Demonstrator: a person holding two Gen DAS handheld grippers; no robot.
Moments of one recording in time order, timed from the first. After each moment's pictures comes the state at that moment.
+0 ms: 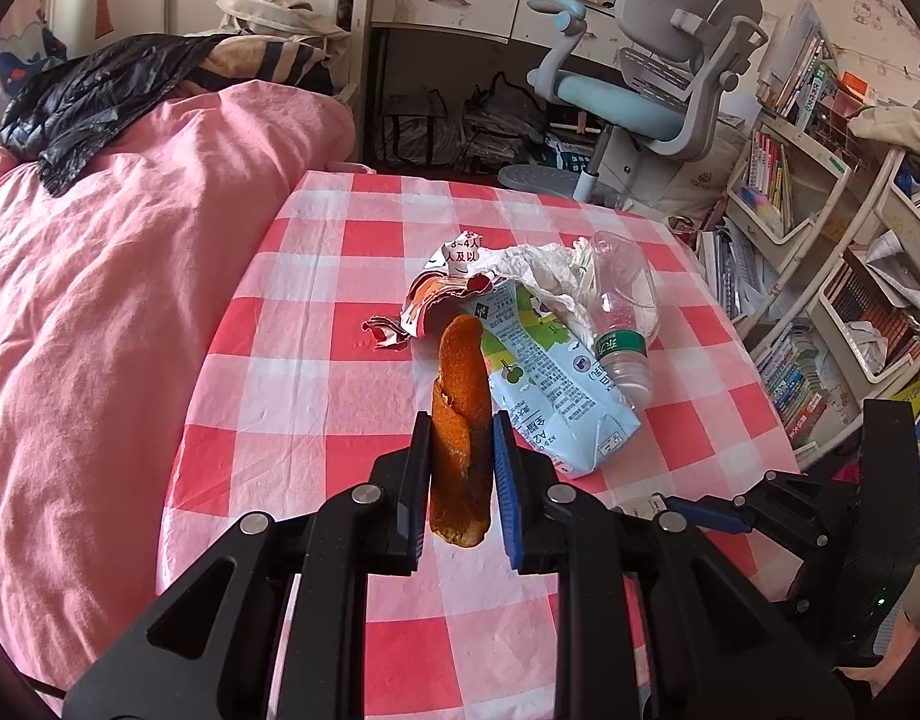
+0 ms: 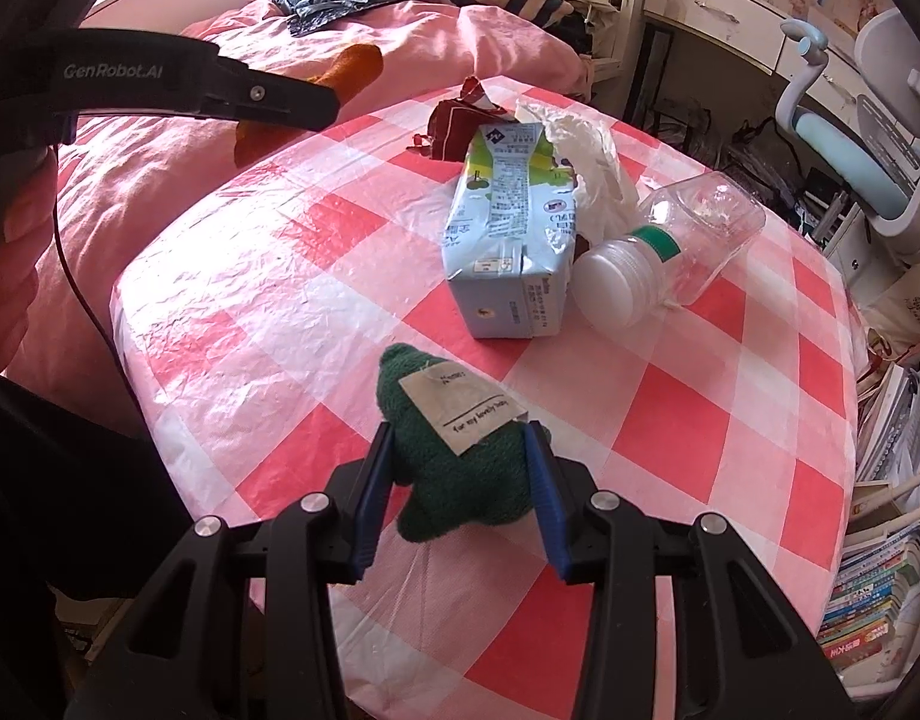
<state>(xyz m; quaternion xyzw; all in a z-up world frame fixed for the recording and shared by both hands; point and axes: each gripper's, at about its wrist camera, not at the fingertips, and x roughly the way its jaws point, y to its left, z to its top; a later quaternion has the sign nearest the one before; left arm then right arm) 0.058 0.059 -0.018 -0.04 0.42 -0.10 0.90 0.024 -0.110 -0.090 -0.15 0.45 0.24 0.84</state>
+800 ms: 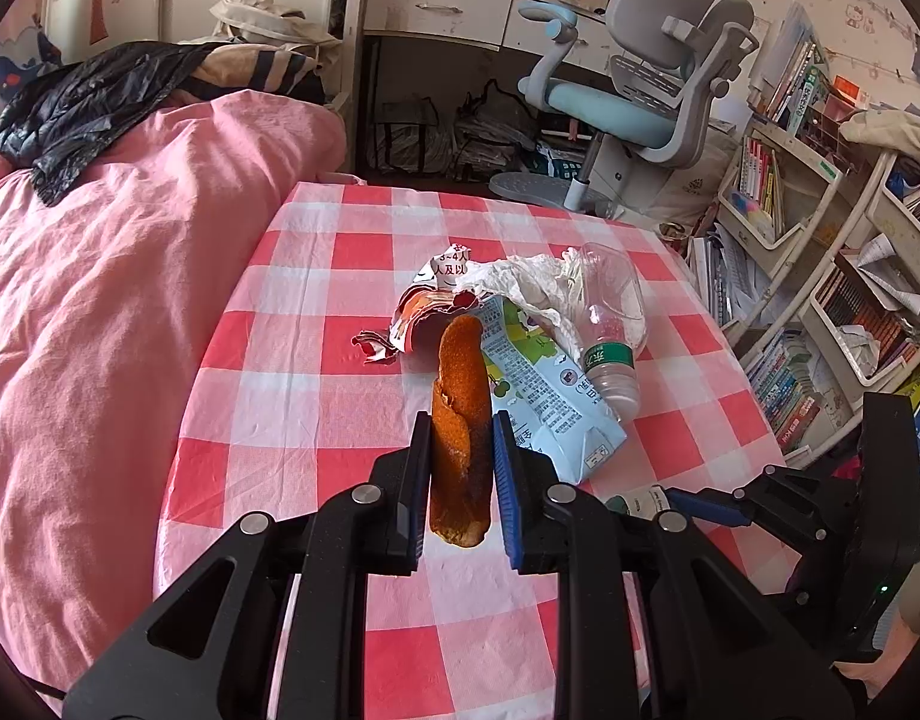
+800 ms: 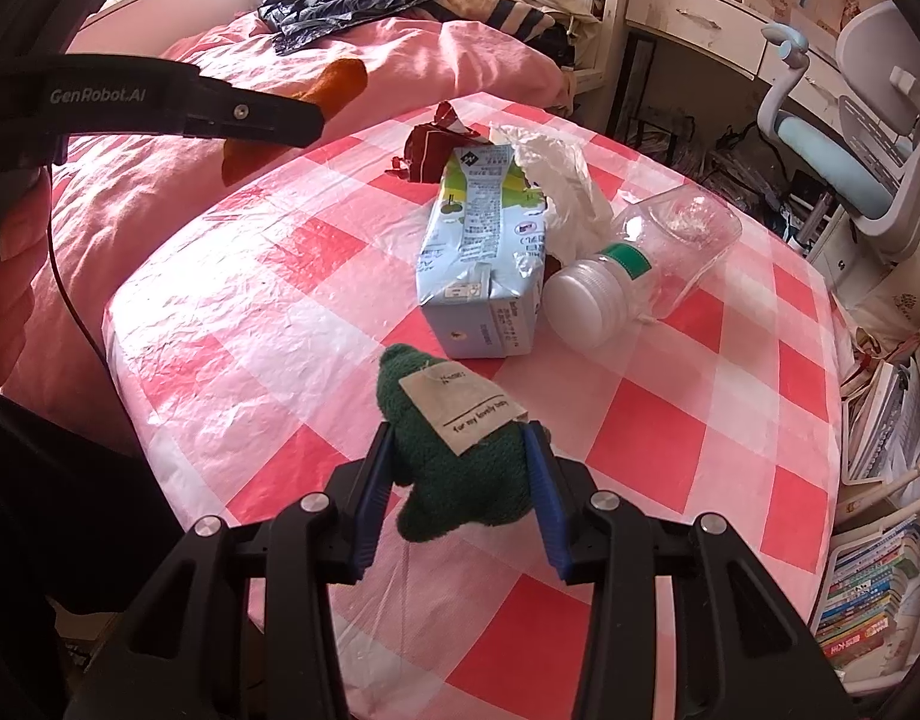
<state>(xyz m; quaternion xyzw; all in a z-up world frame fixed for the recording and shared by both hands) 0.059 0.058 -0.014 -0.05 0.41 -0.11 0.90 0.028 -0.115 -0.083 -0.15 0.44 0.23 0.86</state>
